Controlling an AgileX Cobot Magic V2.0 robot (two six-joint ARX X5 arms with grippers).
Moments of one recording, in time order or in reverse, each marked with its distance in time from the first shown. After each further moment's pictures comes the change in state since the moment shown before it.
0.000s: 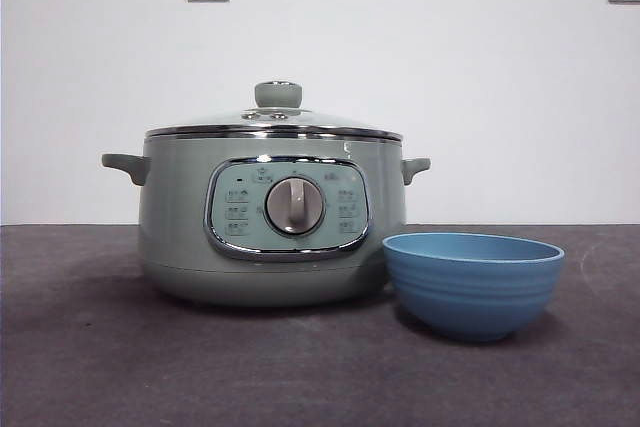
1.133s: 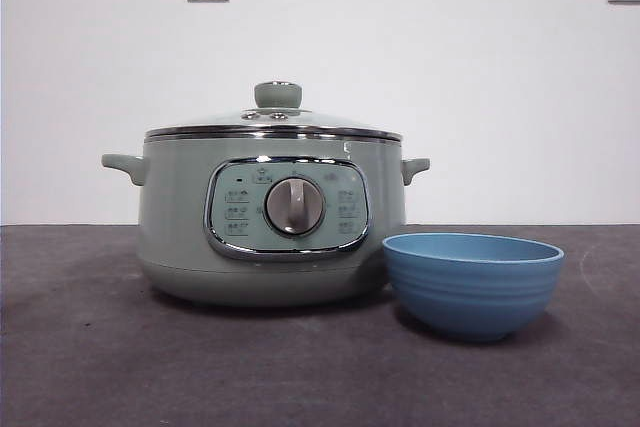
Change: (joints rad) left arm 0.469 -0.855 -1.213 1.271 -0.143 0.190; right arm 0.000 0.000 0.000 0.000 0.002 0.000
